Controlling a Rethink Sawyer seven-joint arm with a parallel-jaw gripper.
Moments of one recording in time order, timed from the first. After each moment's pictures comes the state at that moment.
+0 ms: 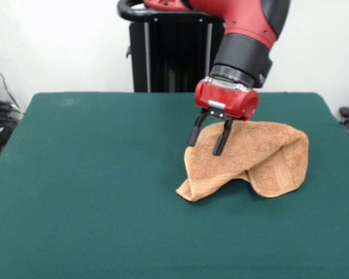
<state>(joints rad) 0.17 -0.48 -0.23 1.97 0.48 -0.53 2.17</state>
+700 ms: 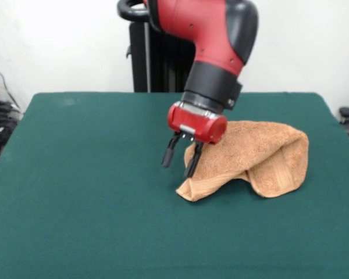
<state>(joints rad) 0.03 -0.38 -0.19 1.90 0.35 -0.53 2.17</state>
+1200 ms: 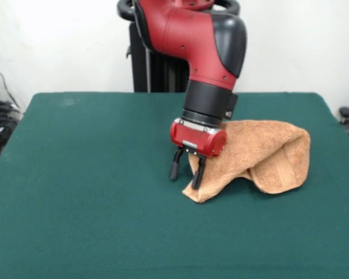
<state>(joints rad) -0.09 -0.35 -0.08 1.89 0.23 -0.49 2.17</state>
